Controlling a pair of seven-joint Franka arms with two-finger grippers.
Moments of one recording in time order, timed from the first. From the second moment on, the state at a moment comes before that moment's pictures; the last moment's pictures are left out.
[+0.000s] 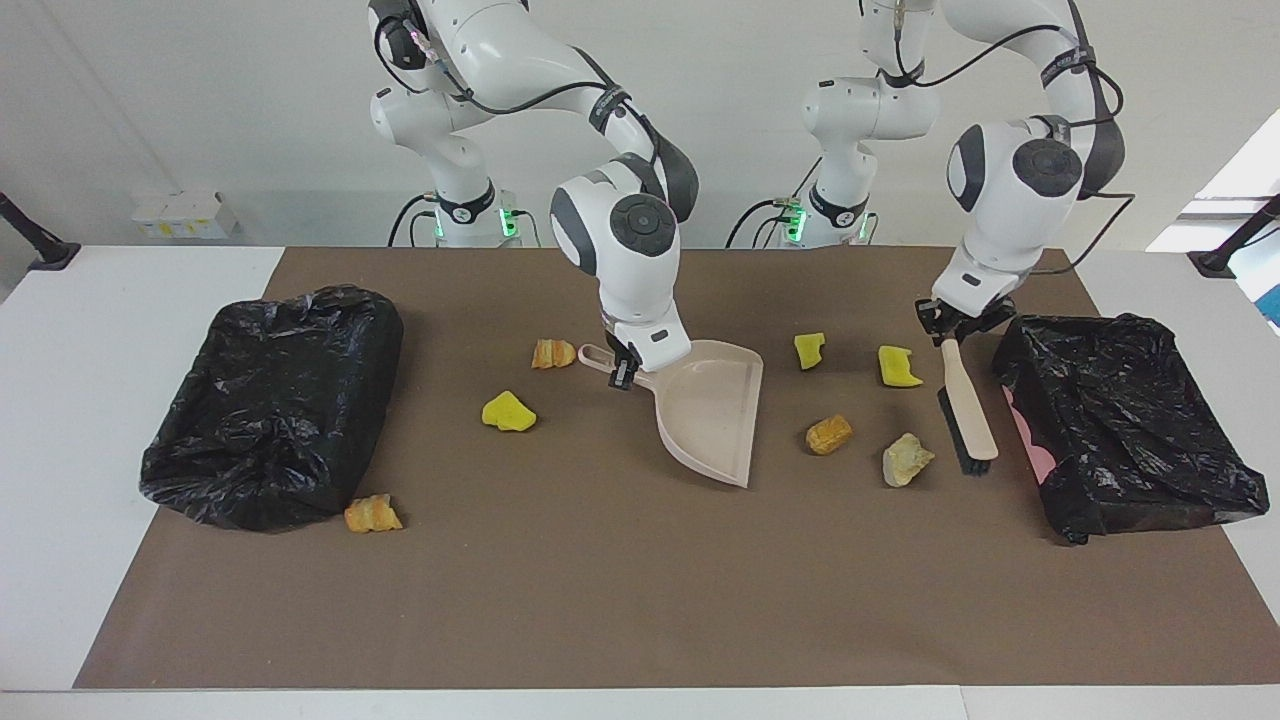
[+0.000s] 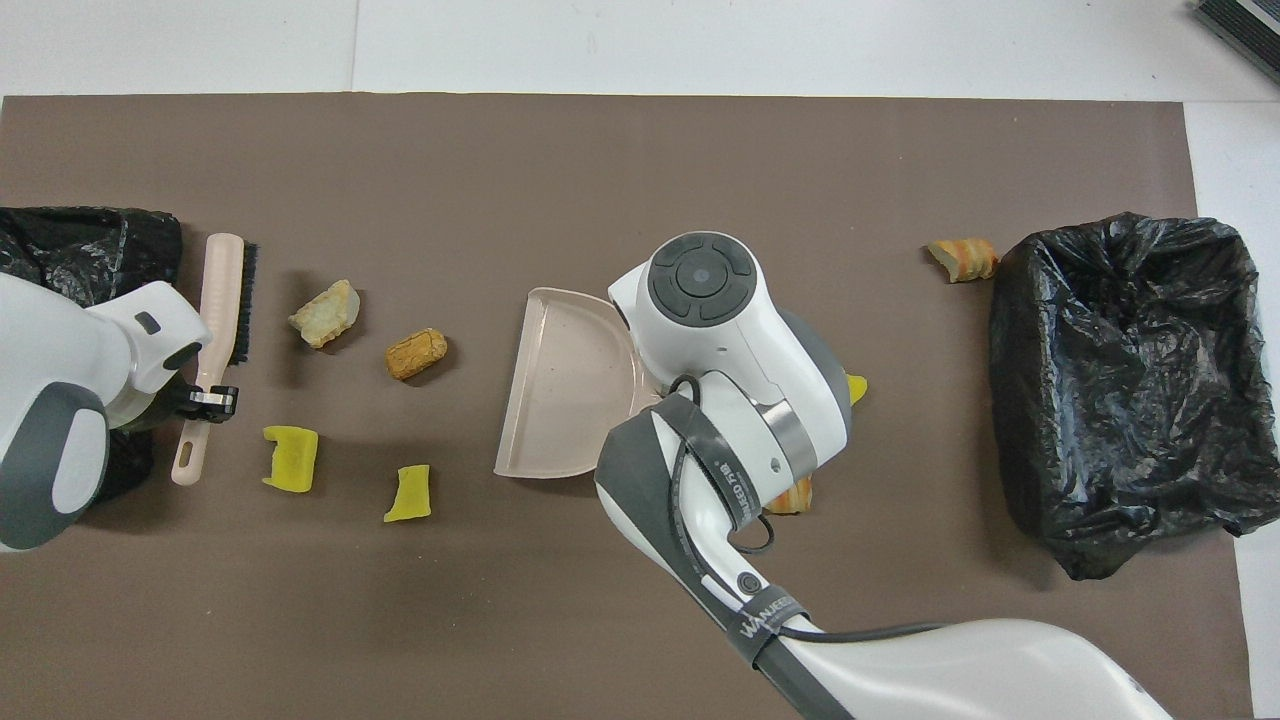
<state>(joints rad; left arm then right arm) -0.05 0.00 0.04 -2.12 0.14 2.06 0.02 0.50 0.38 0.06 -1.66 0.00 1.92 -0.80</state>
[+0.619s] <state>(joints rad) -0.03 0.10 0.01 -2.12 0.13 2.08 0.20 0.52 0.36 0.06 -1.73 0.00 1.95 -0.81</state>
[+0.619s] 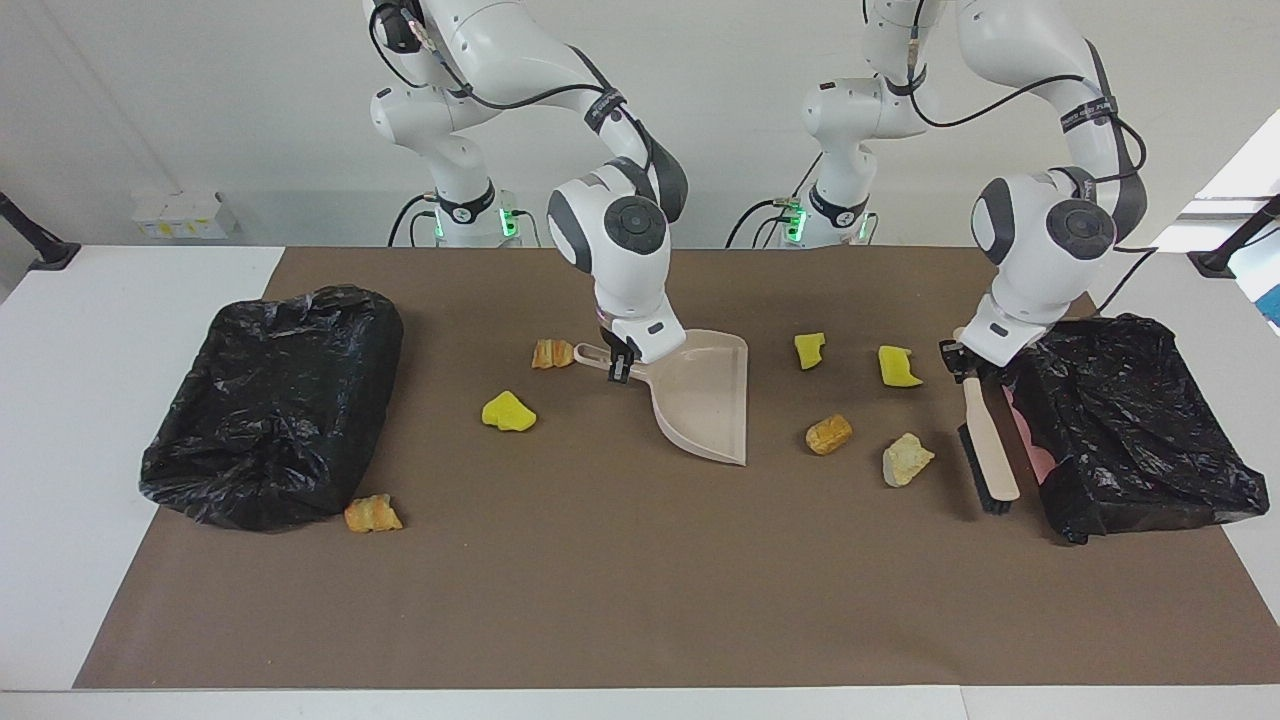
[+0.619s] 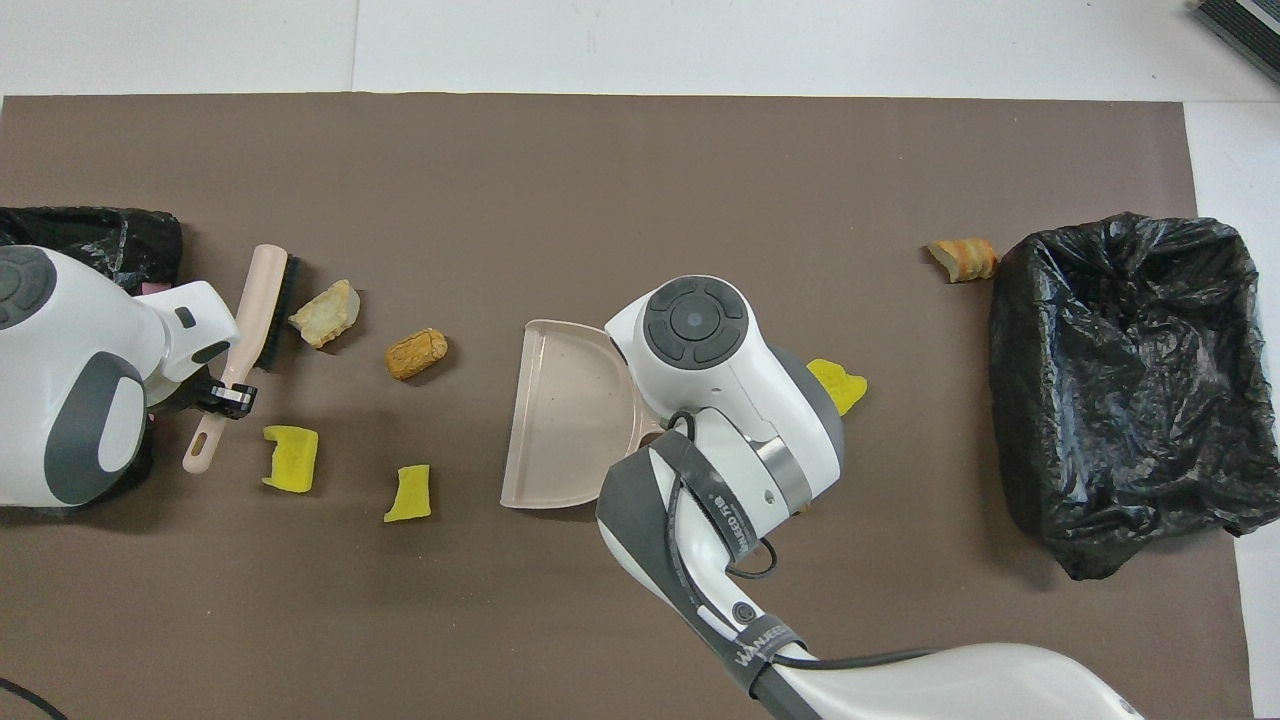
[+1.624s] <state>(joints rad) -0.43 -0.02 0.00 -2.27 -0.03 2.07 0.17 0.53 0.35 0.06 -1.78 0.00 2.00 -0.81</state>
